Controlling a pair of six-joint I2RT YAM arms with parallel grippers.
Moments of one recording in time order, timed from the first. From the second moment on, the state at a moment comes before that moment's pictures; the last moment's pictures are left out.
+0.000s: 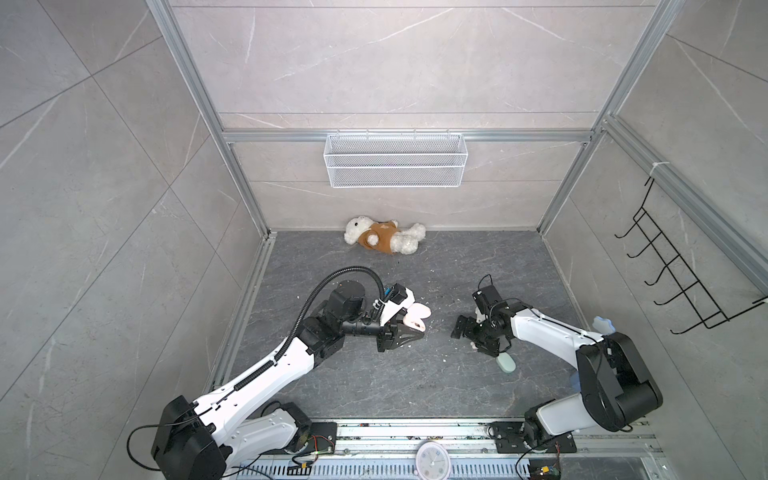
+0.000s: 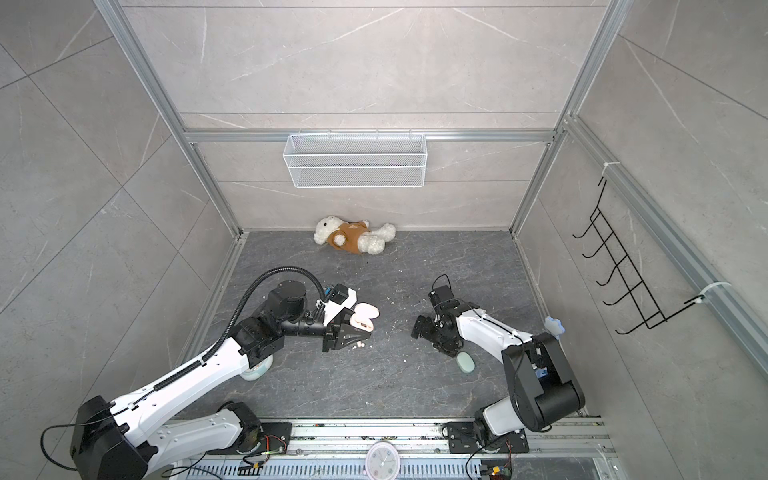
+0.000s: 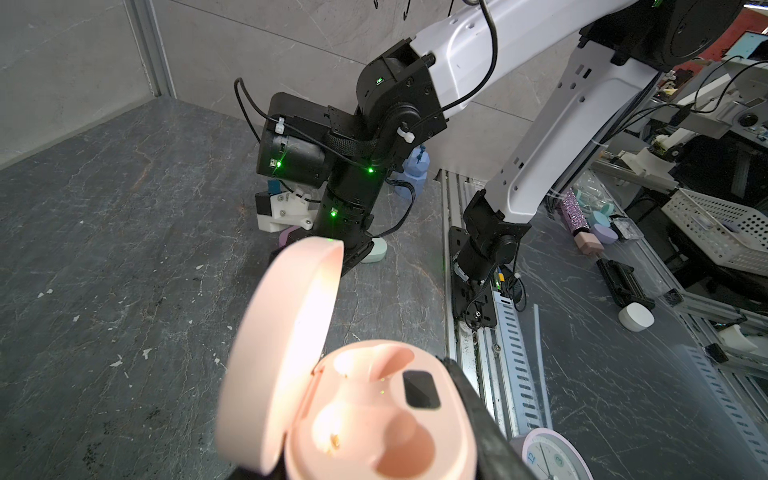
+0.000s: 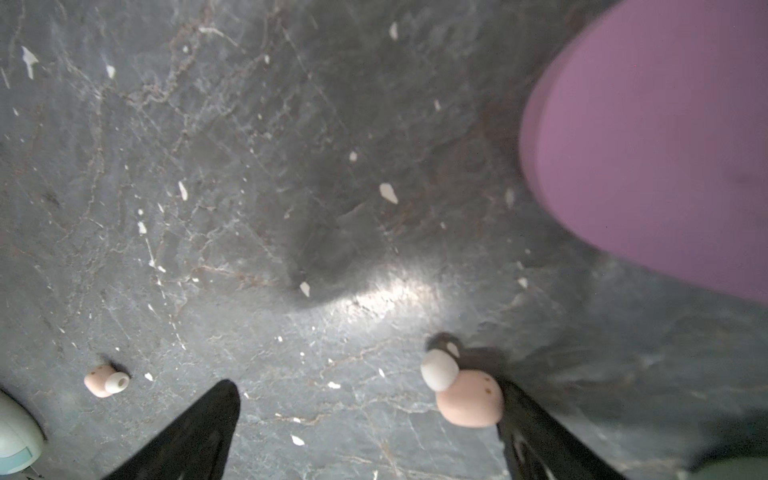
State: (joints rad) left arm -0.73 1.10 0.84 -0.13 0.78 0.08; right arm 0.36 1.50 0.79 -0.58 -0.22 0.74
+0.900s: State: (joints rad) left arm -0.73 1.10 0.84 -0.13 0.77 0.08; right arm 0.36 1.65 0.93 -0.54 -0.35 0.62
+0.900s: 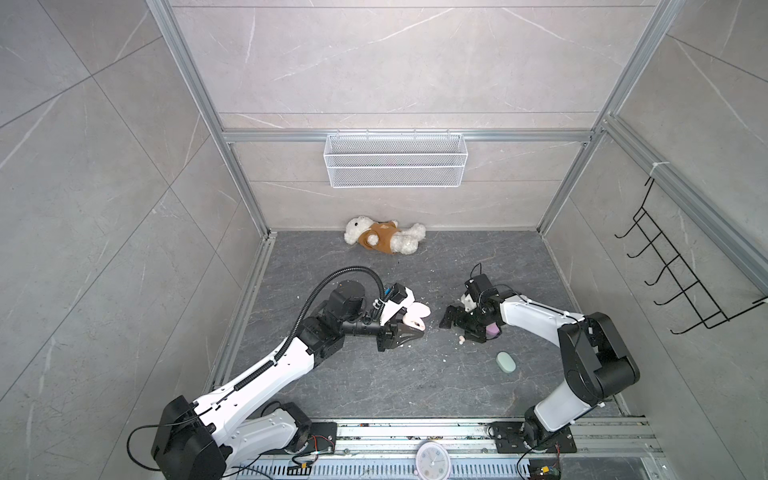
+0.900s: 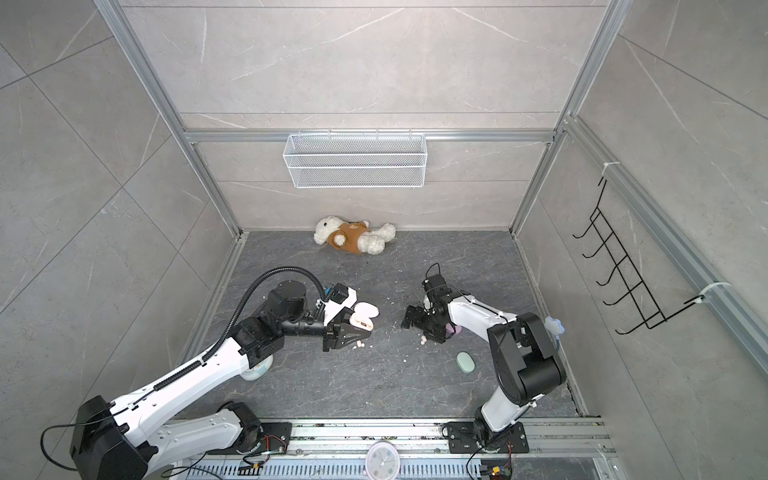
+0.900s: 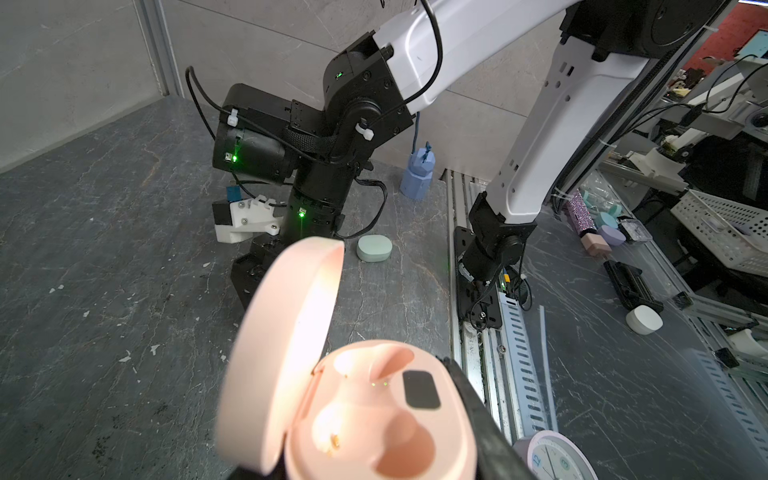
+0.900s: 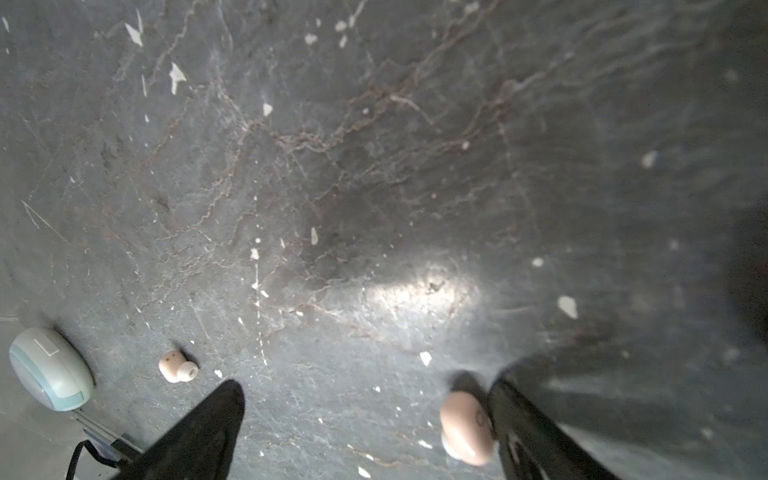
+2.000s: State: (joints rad) left arm -0.73 1.10 0.84 -0.14 0.77 0.08; right arm 0.38 1.69 0.99 -0.62 -0.36 0.50
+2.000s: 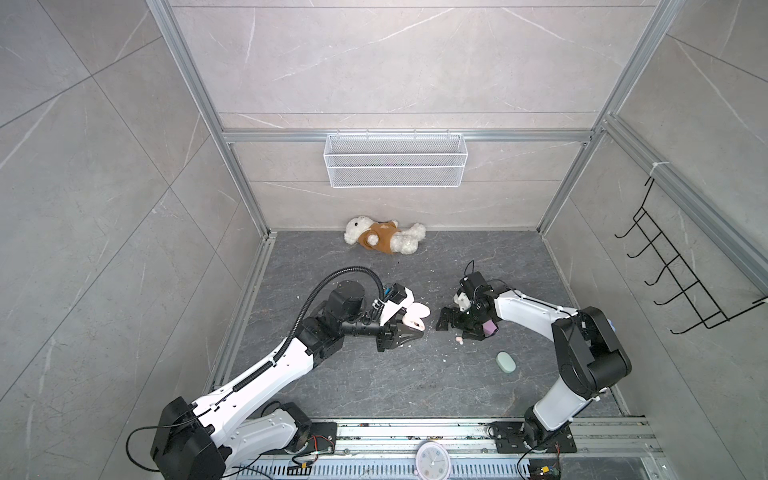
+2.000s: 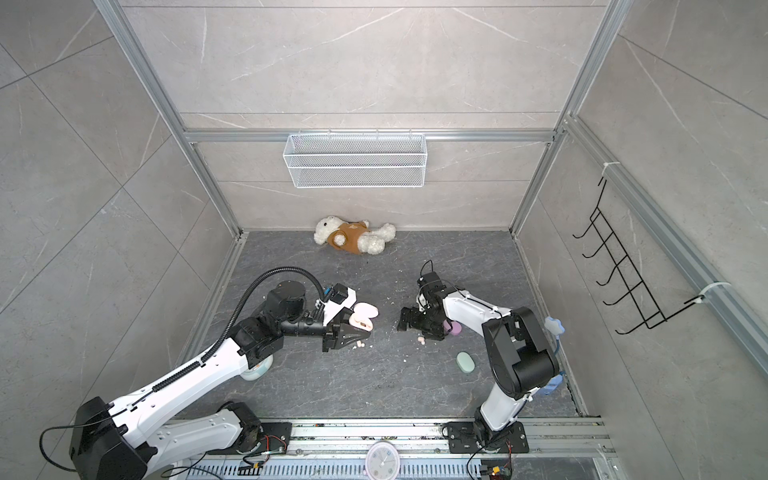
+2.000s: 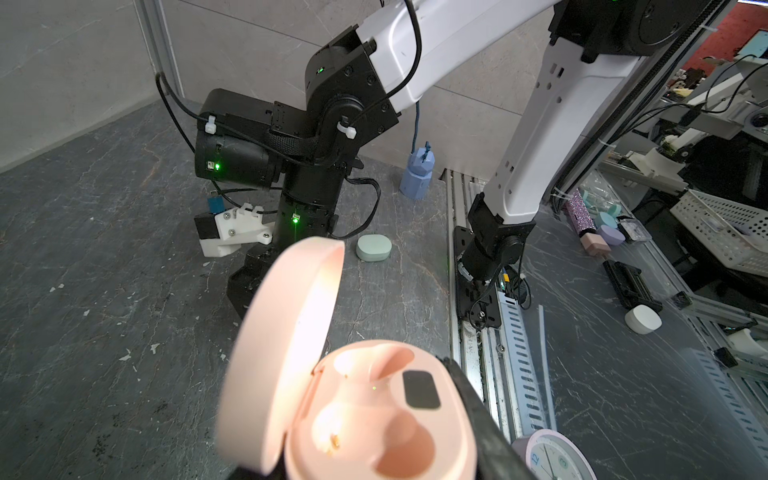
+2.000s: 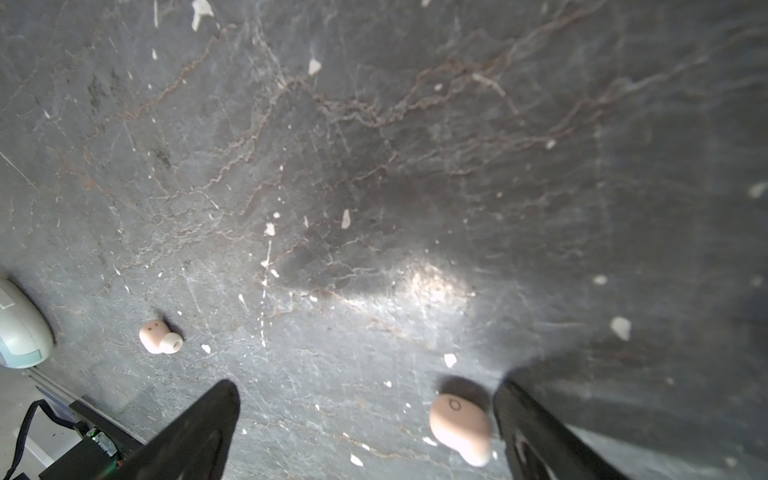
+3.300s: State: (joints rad) left arm -0.73 1.08 0.84 -0.15 0.77 0.08; right arm 0.46 1.60 0.98 -0.74 -0.44 0.50
